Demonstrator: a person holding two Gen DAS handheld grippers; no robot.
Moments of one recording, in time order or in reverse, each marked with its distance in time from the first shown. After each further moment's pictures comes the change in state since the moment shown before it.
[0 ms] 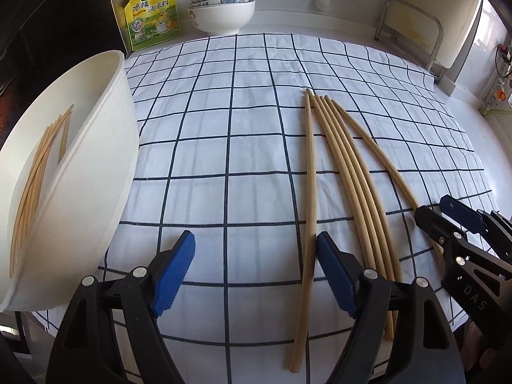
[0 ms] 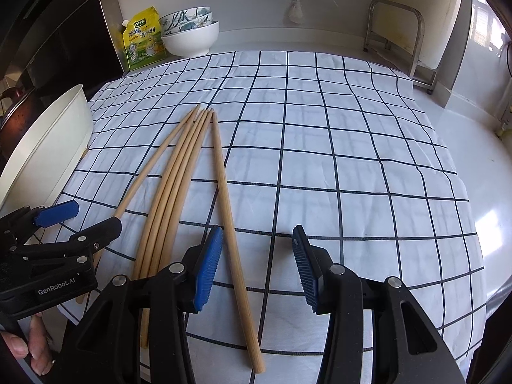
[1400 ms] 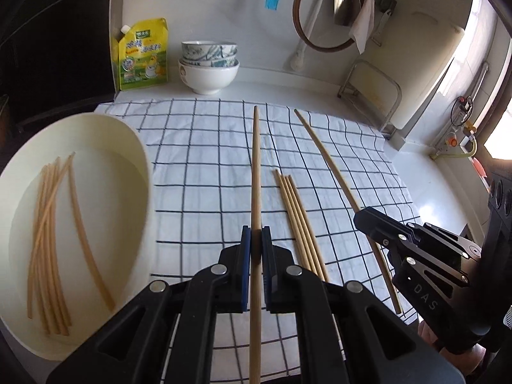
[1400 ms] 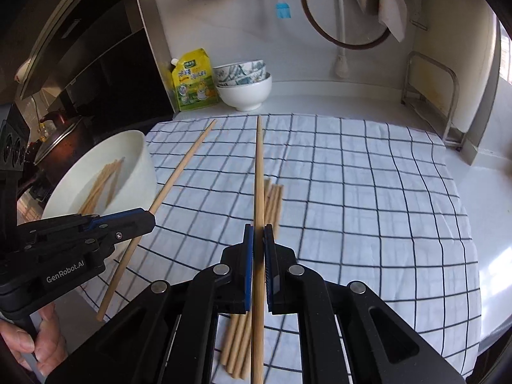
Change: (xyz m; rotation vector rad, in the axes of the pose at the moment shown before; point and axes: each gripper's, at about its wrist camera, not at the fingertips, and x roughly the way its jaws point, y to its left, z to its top) left arm -0.082 0.047 0.041 -0.050 -0.154 -0.228; right arm -0.060 0.060 0.062 -0.069 -0.153 0.188
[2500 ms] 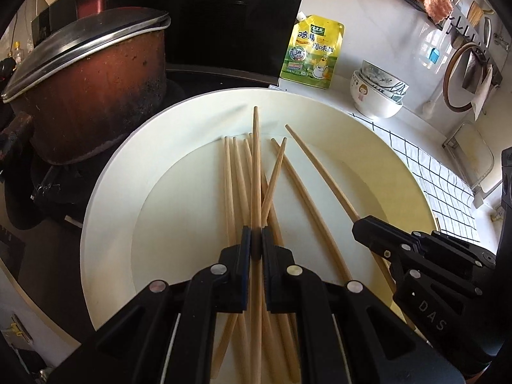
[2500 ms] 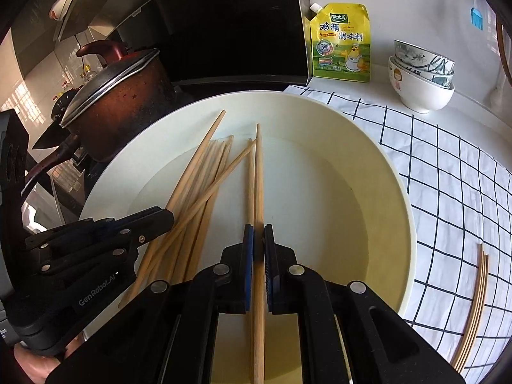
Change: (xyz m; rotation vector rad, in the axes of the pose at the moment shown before) left arm -0.018 0.223 -0.014 -0.265 -0.001 0.234; right arm 0.134 0.208 0.045 -0.166 0.188 0.188
